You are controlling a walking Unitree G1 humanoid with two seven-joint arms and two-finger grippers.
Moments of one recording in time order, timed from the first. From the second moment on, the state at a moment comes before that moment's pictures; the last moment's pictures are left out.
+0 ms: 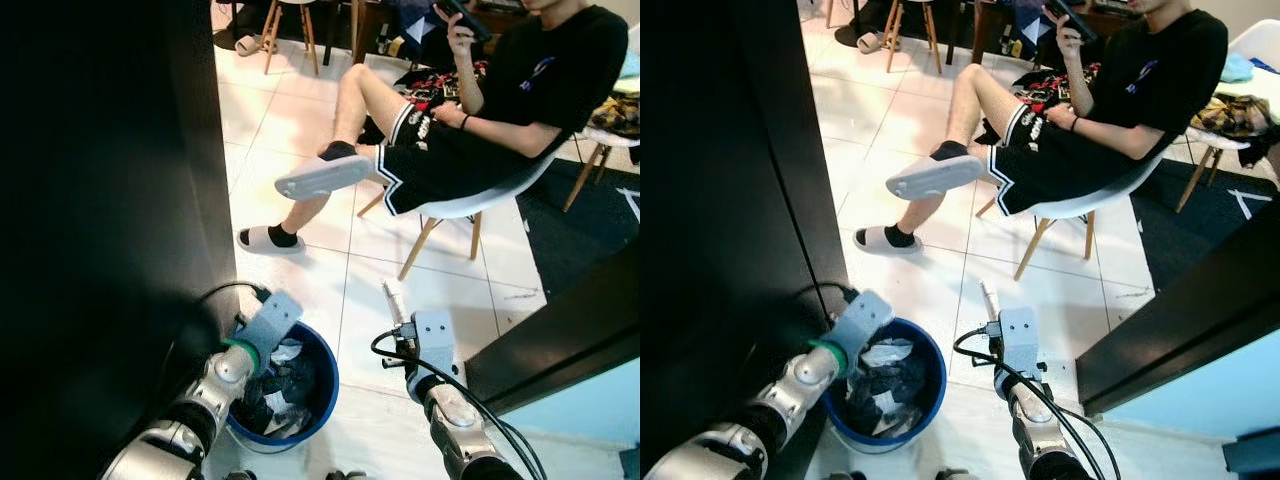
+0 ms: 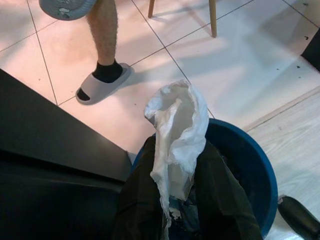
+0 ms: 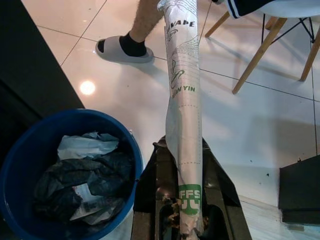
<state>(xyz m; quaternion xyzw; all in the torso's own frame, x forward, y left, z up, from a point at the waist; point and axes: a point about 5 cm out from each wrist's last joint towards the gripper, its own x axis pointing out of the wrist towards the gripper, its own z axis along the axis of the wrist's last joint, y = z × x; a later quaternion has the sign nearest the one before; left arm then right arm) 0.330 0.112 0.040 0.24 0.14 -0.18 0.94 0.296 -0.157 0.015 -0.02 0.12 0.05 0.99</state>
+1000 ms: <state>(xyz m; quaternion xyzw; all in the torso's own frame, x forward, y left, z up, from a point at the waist) 0.342 0.164 0.071 0.28 0.03 -0.02 0.96 0.336 -0.077 0.067 0.00 0.07 0.24 0.97</state>
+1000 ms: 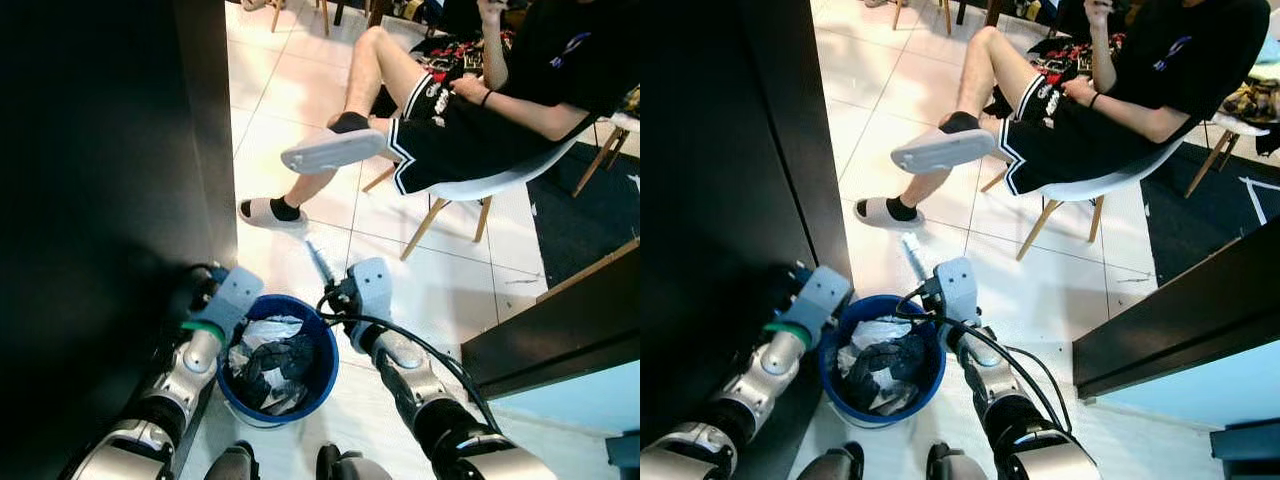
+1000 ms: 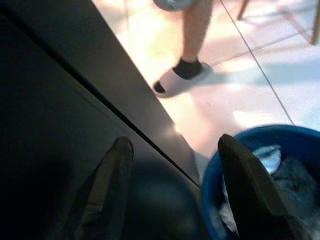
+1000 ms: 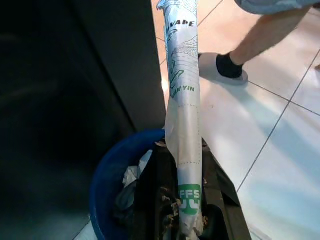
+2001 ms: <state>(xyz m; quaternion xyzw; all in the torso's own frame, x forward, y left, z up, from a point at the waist) 0.289 0.176 0.058 0.27 0.00 -0.06 0.96 0.327 -0.102 0.048 0.01 0.10 0.22 0.97</state>
